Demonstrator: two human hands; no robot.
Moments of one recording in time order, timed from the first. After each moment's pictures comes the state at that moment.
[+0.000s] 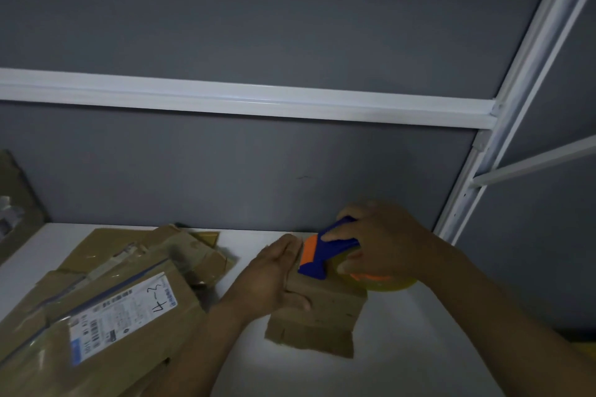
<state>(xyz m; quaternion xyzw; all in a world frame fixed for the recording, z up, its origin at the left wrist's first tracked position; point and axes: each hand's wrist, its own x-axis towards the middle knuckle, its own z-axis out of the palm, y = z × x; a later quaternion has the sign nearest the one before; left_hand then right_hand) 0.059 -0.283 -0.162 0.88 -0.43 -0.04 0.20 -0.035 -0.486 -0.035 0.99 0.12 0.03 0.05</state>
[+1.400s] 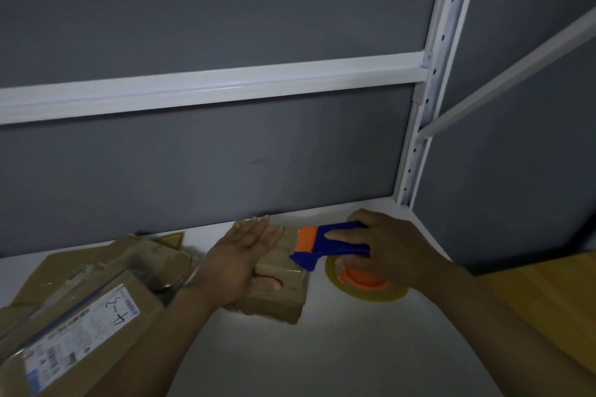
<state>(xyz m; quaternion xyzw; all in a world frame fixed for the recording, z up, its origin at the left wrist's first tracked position) 0.066 -0.291 -0.160 0.86 -0.50 0.04 0.03 -0.110 -0.534 -0.092 0.99 0.00 0.06 -0.09</state>
